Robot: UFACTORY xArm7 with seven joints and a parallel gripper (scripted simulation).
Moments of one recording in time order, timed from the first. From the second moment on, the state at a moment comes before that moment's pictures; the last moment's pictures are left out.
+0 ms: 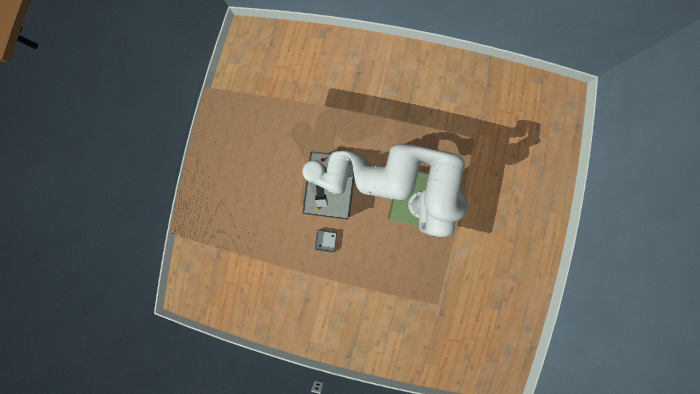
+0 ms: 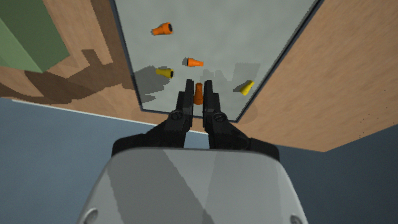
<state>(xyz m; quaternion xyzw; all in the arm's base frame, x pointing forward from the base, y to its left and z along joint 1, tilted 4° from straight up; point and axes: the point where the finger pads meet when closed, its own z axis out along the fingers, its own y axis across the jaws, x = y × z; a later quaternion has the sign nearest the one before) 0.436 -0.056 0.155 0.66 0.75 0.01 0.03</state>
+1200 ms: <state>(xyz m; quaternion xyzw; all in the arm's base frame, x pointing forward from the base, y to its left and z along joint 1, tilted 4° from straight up) 0.438 0.203 0.149 0.66 0.75 0.01 0.03</state>
